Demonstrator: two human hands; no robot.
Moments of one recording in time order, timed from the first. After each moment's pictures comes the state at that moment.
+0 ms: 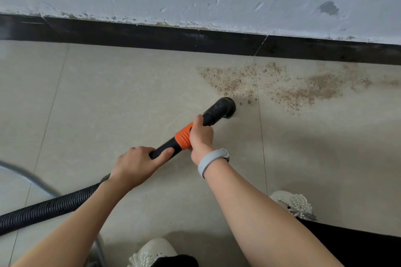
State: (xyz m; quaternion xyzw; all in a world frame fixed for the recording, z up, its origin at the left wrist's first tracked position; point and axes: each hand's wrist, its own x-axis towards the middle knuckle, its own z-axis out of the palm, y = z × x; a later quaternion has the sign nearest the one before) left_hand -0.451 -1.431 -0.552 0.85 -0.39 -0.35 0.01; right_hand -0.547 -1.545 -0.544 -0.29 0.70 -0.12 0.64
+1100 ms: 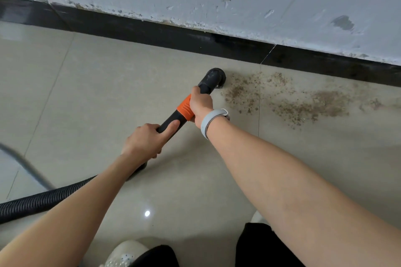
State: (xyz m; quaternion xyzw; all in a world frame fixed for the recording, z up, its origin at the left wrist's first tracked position) left_hand -0.466 -1.491 -0.558 0.87 -0.29 -0.37 0.11; right_hand -0.524 -1.621 -0.528 -0.43 0.64 -0.02 0.64
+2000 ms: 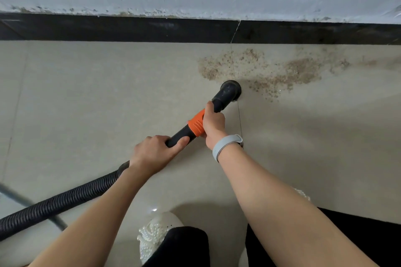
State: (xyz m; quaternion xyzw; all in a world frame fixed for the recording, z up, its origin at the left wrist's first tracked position) left_hand -0.519 -1.489 -0.566 0.83 -0.43 -0.36 0.04; right_hand -0.615 -1.602 -0.567 -0.29 0.71 -0.14 0.62
